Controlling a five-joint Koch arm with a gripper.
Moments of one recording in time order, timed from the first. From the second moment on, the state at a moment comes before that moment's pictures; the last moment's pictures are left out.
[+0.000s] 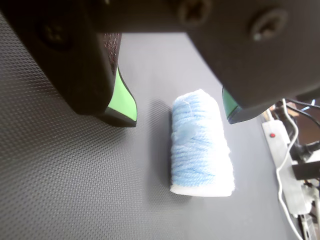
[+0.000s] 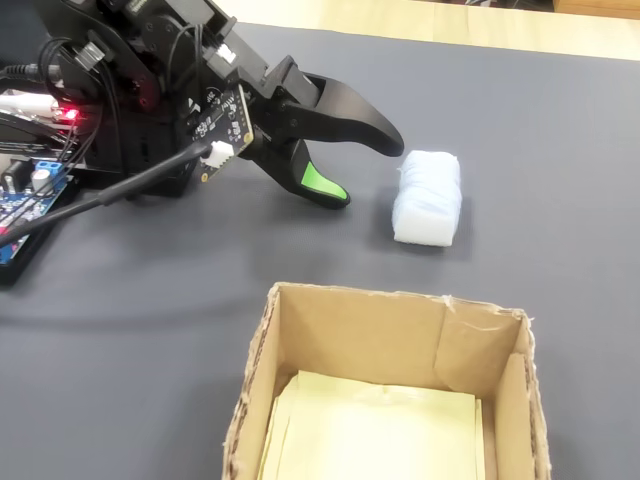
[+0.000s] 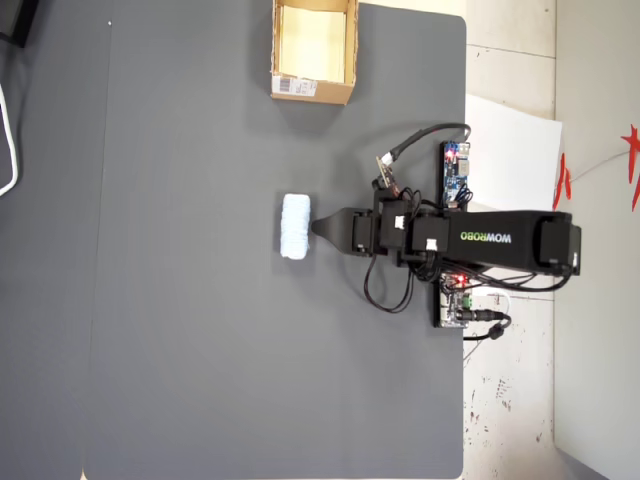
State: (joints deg) arm 6.4 130.6 176.4 -3.8 95.0
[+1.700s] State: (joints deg) arm 1.8 103.8 131.8 33.1 91.2
